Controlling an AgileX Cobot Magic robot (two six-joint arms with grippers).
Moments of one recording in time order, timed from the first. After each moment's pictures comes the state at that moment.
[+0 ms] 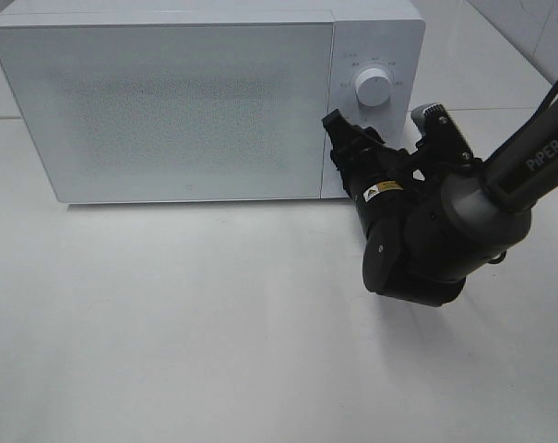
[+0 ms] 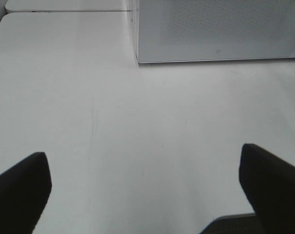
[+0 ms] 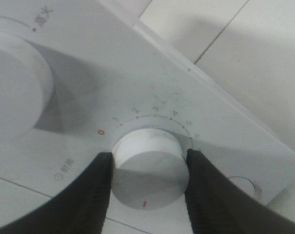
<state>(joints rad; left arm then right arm) -0.04 0.00 -0.52 -0.09 1.09 0.03 0.67 2.12 -0.83 0.74 -1.23 0.68</state>
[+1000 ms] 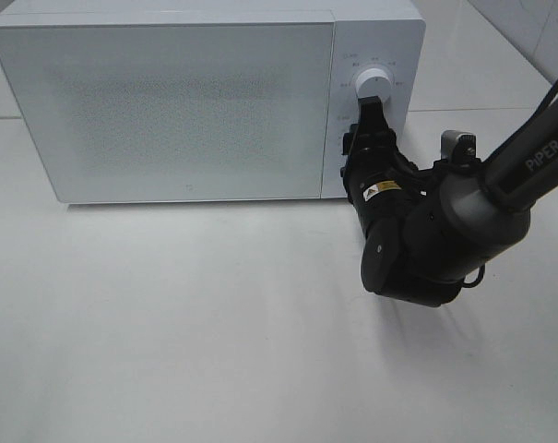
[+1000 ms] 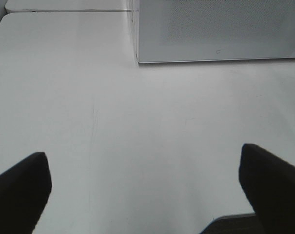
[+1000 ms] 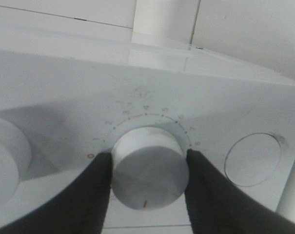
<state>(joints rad) -0.04 0.00 -0.52 -0.09 1.09 0.03 0.67 2.12 -0.83 0.75 -1.24 1.14</state>
